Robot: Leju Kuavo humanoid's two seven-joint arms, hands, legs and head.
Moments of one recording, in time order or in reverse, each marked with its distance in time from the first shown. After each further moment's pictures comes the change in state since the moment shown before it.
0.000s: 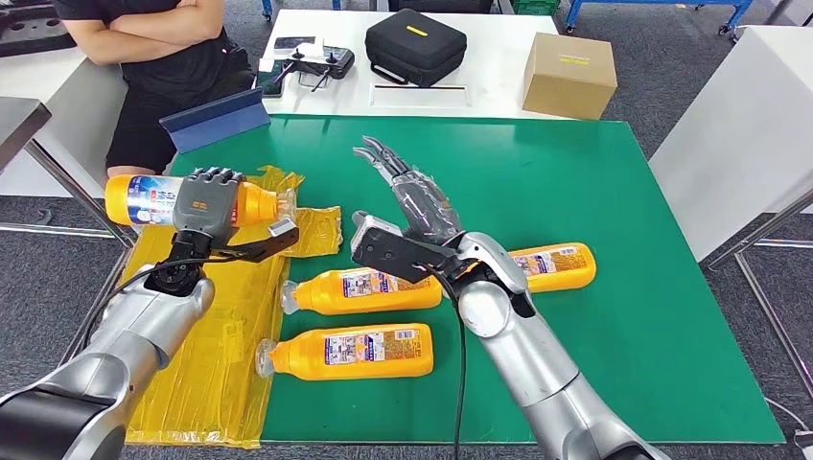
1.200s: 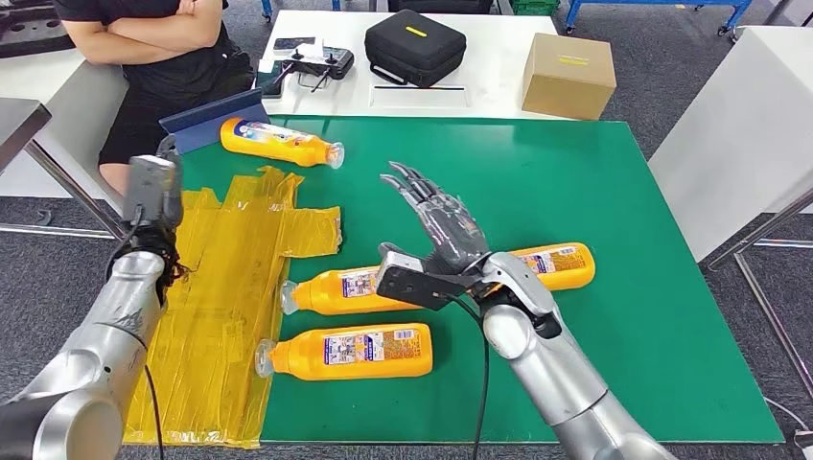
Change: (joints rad) left arm 0.031 -0.022 0.516 -0.068 1.248 -0.501 -0.572; right arm 0.082 -0.137 0.019 -0.062 0.120 -0.058 -0.007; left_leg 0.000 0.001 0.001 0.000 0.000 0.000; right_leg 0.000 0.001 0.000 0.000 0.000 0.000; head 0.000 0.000
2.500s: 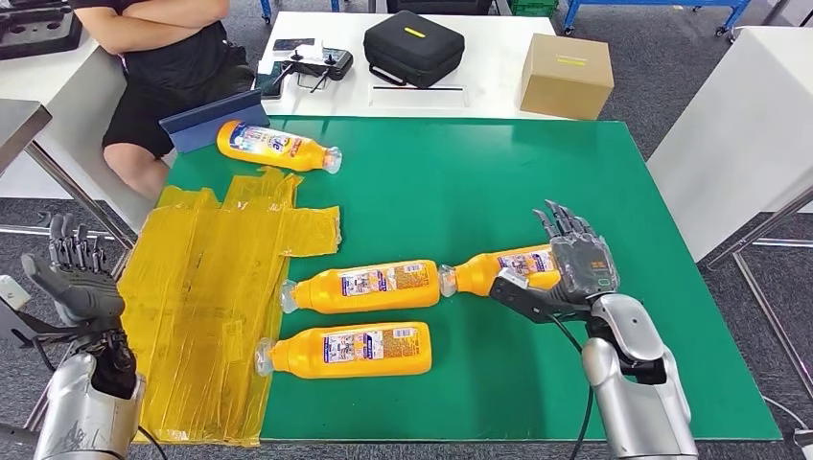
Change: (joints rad) left arm 0.479 0.001 0.120 -0.570 0.575 -0.147 -0.017; right arm 0.222 -0.091 -0.486 -0.017 0.518 0.002 0.006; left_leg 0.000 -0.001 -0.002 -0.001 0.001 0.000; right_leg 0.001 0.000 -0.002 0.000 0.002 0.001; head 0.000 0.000
